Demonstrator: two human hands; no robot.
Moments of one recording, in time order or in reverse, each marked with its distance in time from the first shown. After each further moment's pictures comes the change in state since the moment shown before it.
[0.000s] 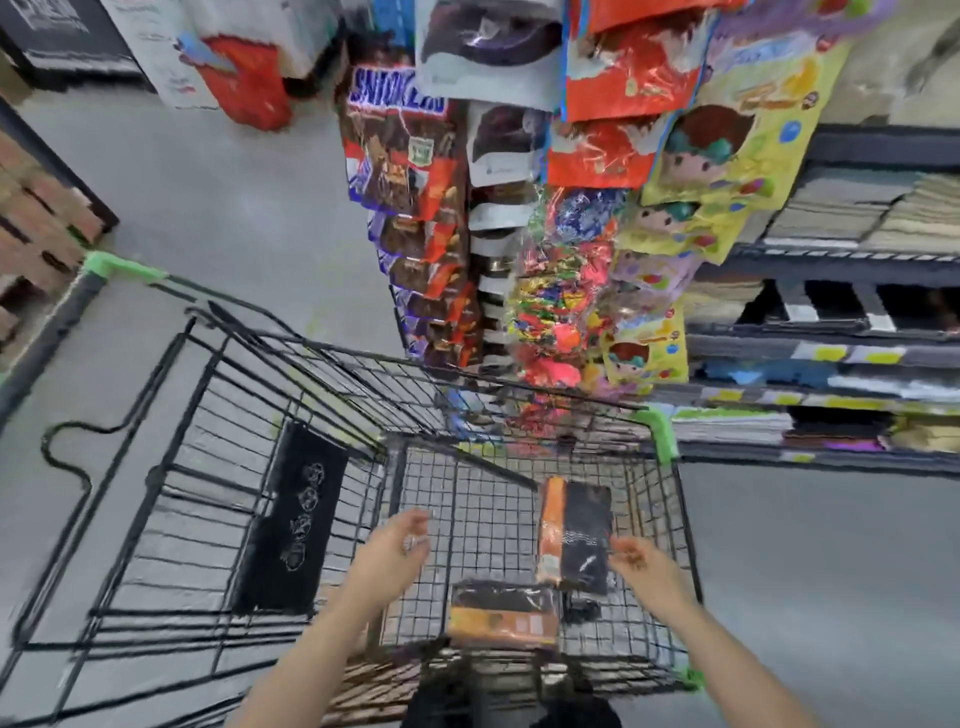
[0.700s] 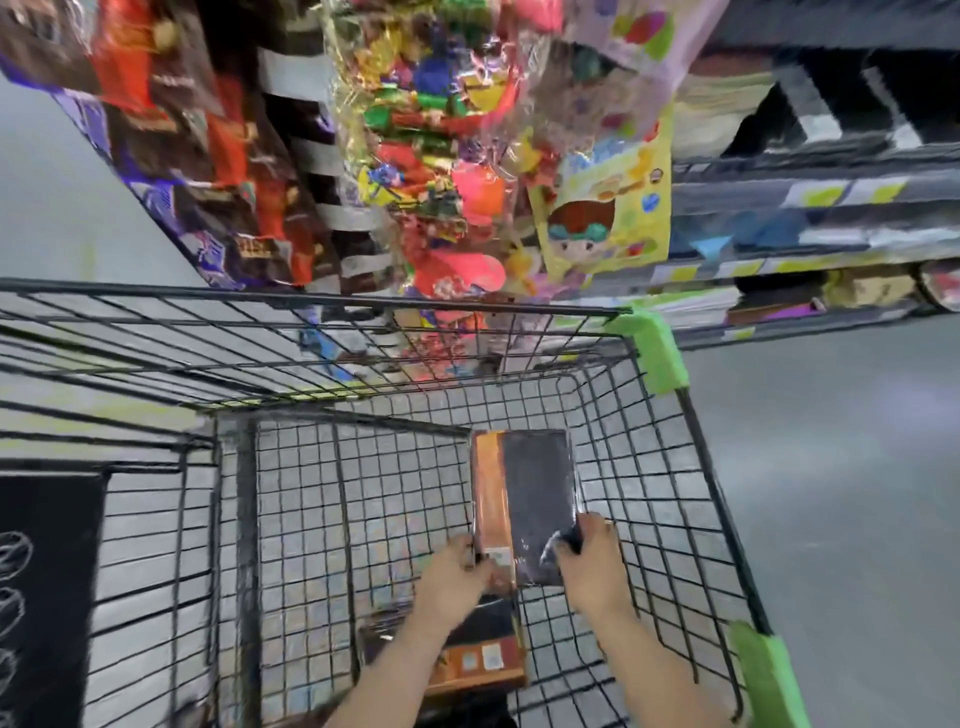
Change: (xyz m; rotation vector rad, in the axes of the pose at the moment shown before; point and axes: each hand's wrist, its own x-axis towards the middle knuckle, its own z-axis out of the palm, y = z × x) left_hand 0.150 -0.018 0.244 -0.185 -0.444 -0.154; right_hand 0.149 0.103 0.115 0.051 0.308 0.296
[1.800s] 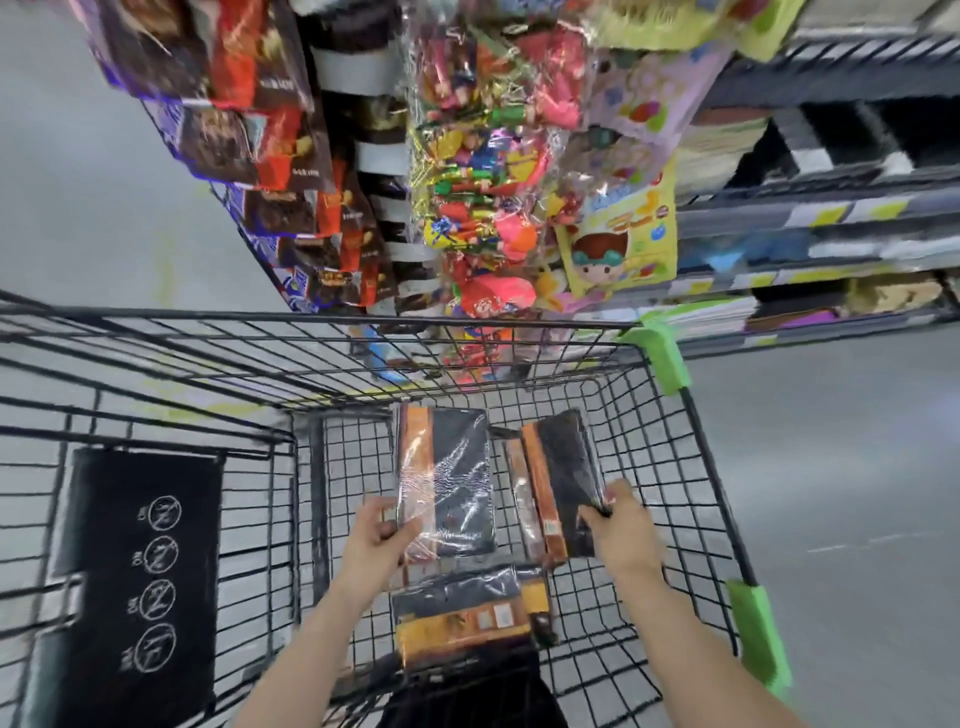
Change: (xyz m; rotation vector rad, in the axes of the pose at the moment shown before) left_hand -0.077 -0.019 -0.125 -0.373 0.178 -0.014; right_hand -0.038 -0.049 -0.043 -0.066 0.072 0.003
